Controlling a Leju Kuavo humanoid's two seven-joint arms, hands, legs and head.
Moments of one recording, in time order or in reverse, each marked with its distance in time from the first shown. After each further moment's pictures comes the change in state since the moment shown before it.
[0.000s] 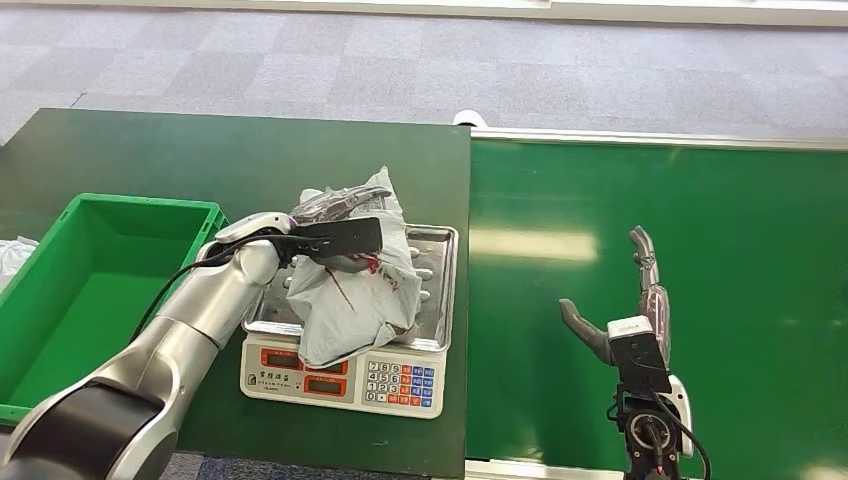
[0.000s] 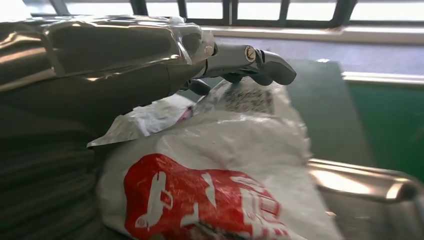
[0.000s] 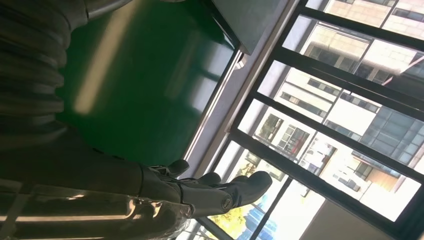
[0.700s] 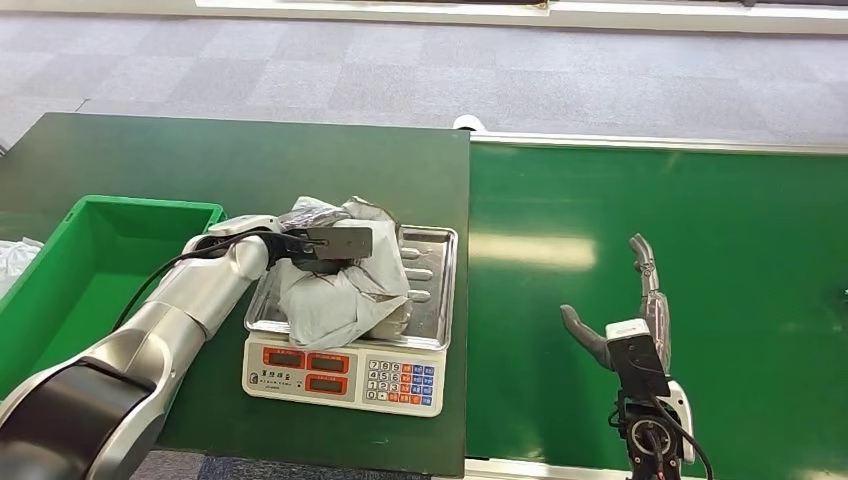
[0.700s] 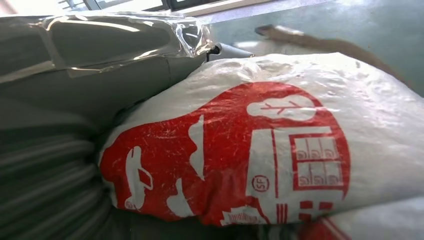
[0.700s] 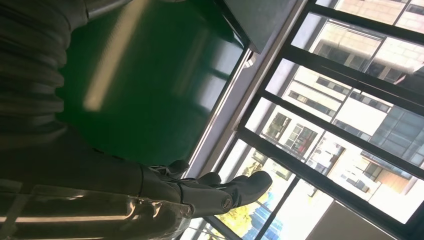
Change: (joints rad) left arm -0.065 0.048 -0.080 0.163 -0.062 -0.100 0.105; right arm 0.019 0.000 -0.010 0.001 0.018 -0.004 0.021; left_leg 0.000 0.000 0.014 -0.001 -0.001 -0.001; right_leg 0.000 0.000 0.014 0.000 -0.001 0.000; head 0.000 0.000
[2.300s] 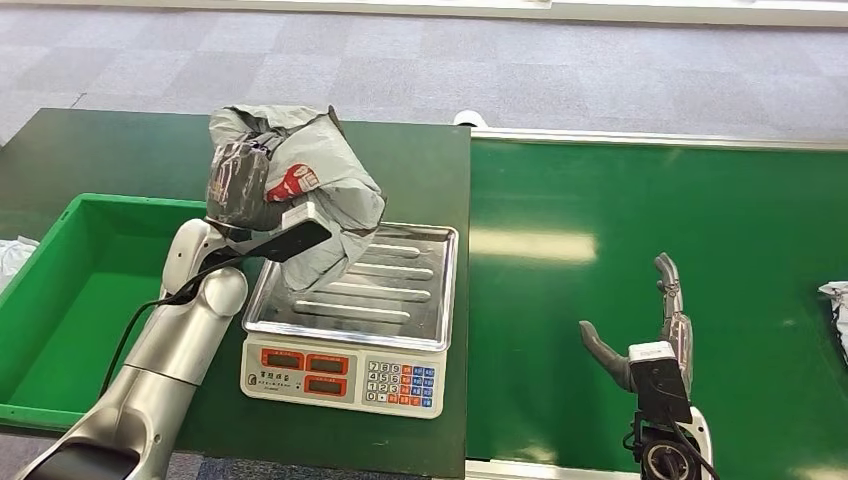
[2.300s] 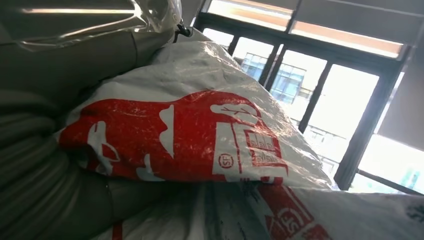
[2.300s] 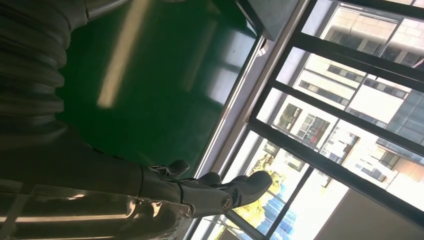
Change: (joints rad) left arm 0.288 0.001 0.234 -0.528 -0.023 0.874 -0.200; right arm 0.081 0.020 -0.065 -0.083 -0.015 0.014 -0.009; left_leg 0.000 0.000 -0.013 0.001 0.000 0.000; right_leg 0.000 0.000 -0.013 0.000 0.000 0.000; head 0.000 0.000
